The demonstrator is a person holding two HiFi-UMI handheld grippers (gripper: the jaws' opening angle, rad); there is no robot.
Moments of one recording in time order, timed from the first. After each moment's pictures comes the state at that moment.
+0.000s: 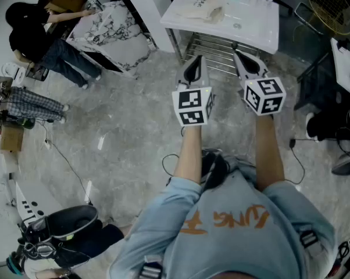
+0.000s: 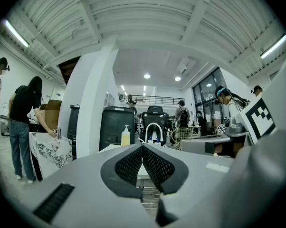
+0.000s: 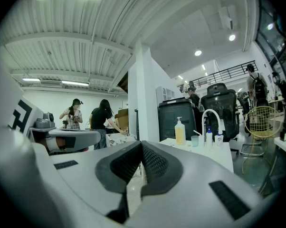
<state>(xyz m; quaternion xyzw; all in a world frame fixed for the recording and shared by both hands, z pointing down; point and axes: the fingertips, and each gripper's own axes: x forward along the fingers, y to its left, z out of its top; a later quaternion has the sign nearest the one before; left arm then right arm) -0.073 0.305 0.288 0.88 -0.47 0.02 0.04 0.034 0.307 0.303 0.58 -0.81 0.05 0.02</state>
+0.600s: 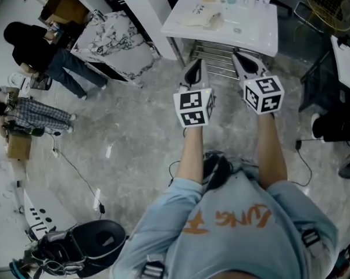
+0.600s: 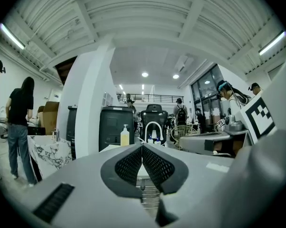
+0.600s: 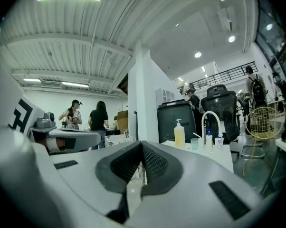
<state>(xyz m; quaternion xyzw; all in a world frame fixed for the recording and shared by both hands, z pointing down) -0.061 0.291 0.292 0.88 -0.47 0.01 0.03 0.046 0.297 0.299 0.58 -0.81 0.04 0.02</state>
